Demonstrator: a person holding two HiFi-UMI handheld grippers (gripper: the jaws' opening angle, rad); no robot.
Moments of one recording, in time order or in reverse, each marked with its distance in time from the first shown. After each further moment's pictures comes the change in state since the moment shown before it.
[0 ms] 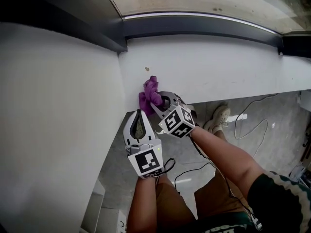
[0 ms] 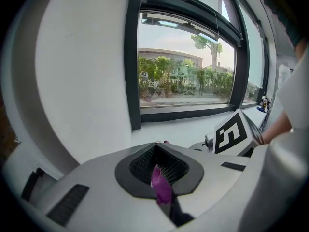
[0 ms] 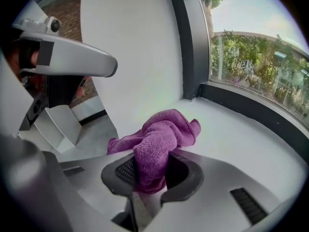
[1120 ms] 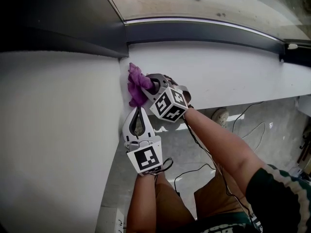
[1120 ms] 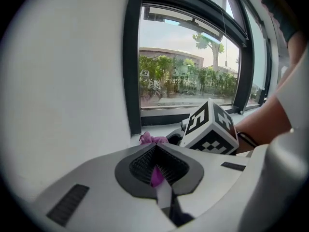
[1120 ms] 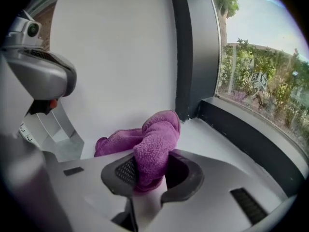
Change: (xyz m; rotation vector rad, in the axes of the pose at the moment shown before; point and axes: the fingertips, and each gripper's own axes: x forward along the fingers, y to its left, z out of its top) left arm 0.032 0.008 0.008 -0.007 0.000 -0.003; right arm 0.044 -0.059 0.064 -0.159 -0.044 0.022
